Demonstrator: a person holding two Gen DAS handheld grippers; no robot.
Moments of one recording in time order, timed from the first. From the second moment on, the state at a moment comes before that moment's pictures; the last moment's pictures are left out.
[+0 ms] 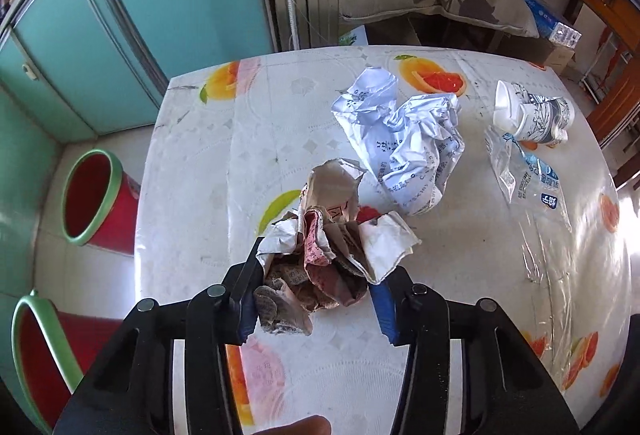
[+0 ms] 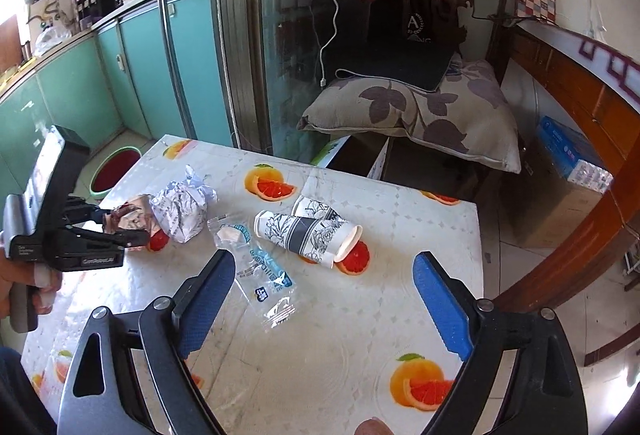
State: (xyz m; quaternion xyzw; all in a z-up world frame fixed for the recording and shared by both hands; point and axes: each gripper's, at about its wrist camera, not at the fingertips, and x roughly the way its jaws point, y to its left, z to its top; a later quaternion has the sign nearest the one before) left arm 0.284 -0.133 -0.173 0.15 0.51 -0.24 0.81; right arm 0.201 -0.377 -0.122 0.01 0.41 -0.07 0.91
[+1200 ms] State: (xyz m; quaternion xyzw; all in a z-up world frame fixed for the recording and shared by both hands) left arm 0.242 -0.052 -0.125 0.00 0.47 -0.24 0.85; right arm 0.319 -0.386 -0.224 -0.19 0.52 0.05 0.83
